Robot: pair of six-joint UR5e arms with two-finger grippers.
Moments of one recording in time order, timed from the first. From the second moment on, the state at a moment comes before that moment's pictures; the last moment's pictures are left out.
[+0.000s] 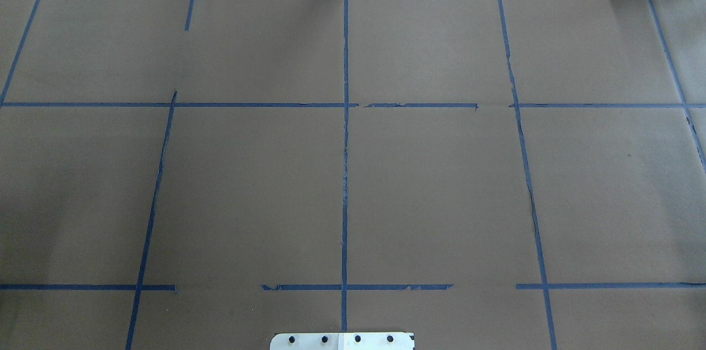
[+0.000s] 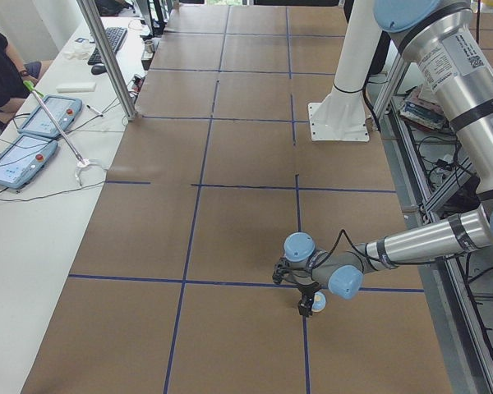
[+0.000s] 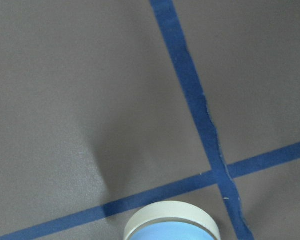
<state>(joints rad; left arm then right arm) -0.84 -1.04 -1.58 -2.32 -2.21 -0.30 1.56 -1.81 1.78 -1.52 2.33 -0.09</state>
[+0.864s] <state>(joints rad) -0.83 -1.04 -1.57 -2.35 -2.22 -0.30 1.56 -1.81 1.80 -1.52 2.33 -0.08</state>
